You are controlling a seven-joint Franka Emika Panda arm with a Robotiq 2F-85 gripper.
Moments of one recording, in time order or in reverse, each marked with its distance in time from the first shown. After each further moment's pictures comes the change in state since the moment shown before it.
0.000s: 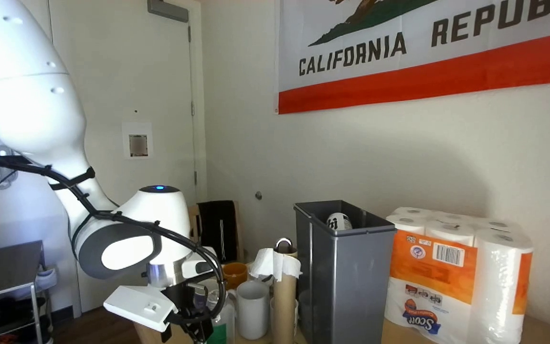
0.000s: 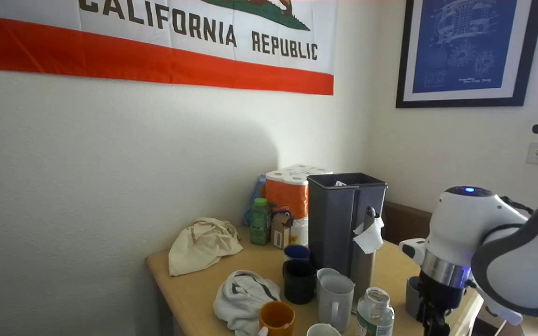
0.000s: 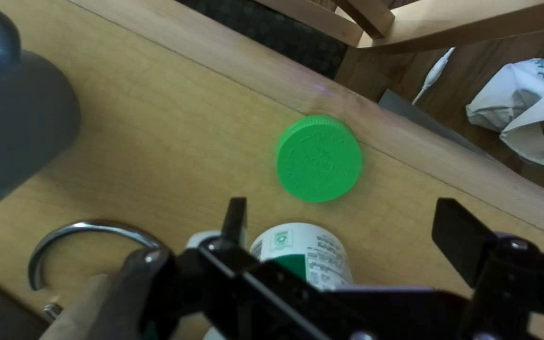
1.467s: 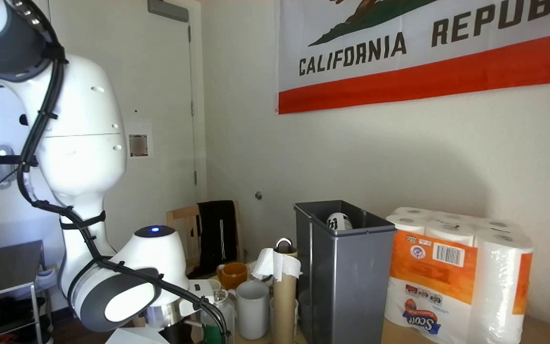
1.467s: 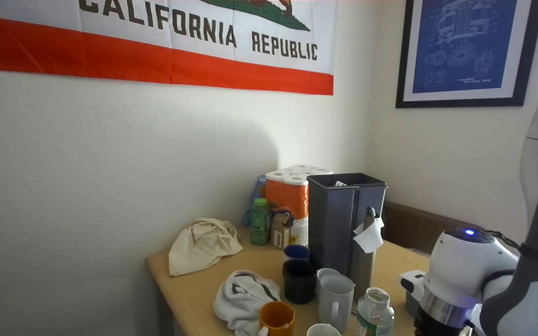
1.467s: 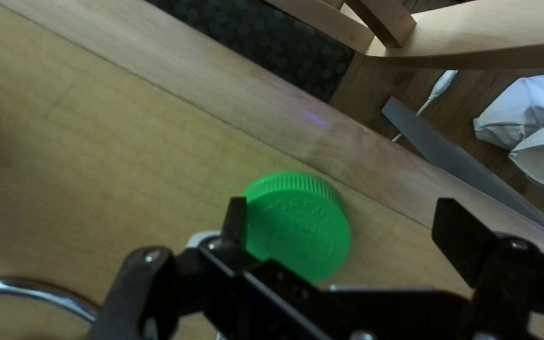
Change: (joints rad) arm -0.082 0.285 0.053 0.022 -0.150 0.285 0.065
